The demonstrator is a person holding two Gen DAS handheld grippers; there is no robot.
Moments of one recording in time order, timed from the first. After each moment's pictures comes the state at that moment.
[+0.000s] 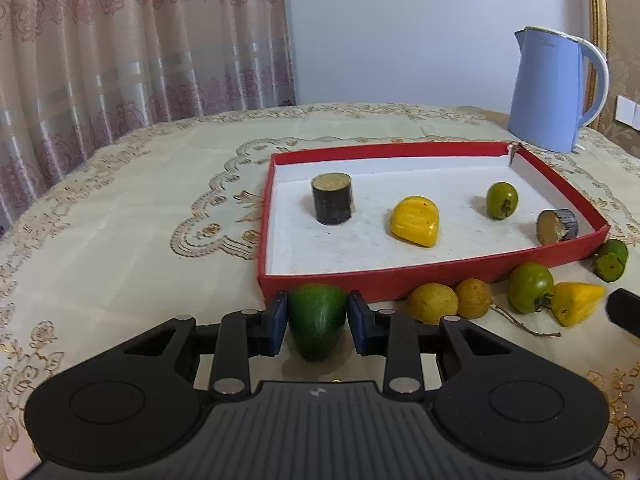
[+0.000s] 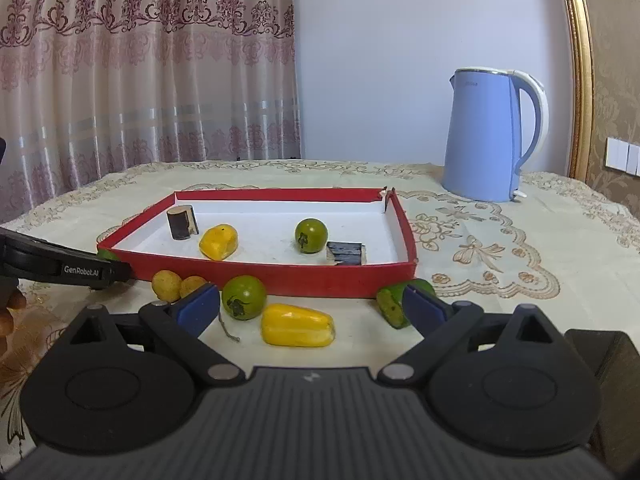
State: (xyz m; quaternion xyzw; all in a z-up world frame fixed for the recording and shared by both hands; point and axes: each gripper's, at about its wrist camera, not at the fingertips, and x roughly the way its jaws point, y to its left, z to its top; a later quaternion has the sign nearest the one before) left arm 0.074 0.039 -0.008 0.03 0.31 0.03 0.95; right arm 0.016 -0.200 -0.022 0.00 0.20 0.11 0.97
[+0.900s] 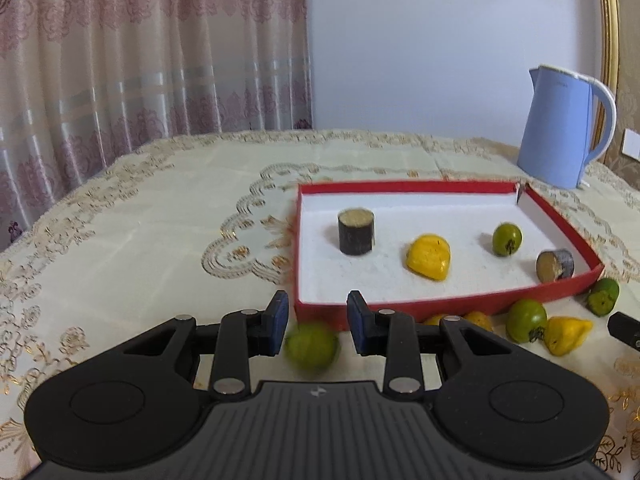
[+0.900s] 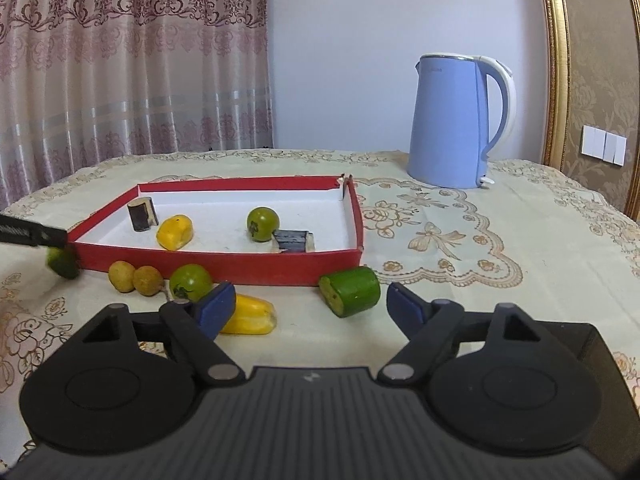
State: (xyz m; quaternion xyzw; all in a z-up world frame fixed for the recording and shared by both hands) left arm 0.058 0.057 0.019 0.00 0.28 0.04 0.96; right arm 0.025 -0.230 -0.025 0.00 0.22 0.07 0.97
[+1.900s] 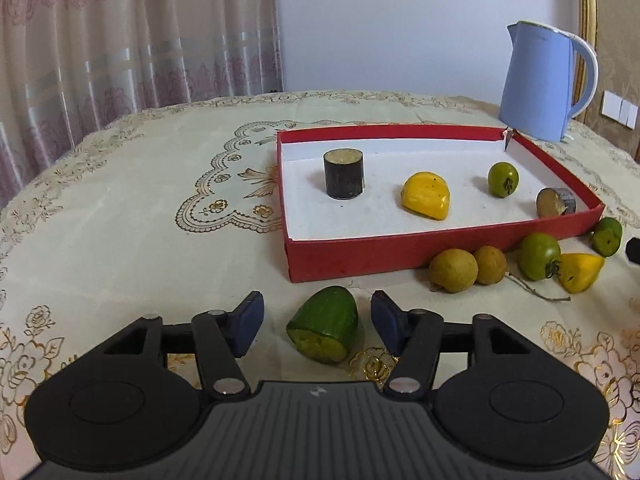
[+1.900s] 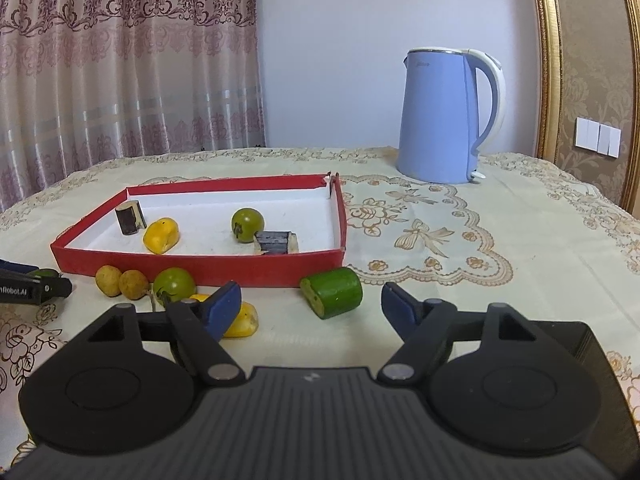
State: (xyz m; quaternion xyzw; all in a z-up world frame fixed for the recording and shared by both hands) left arm 0.066 0.068 -0.022 0.02 0.32 -0.01 0.95; right arm 0.028 -0.240 -0.025 0.01 0.23 0.07 0.97
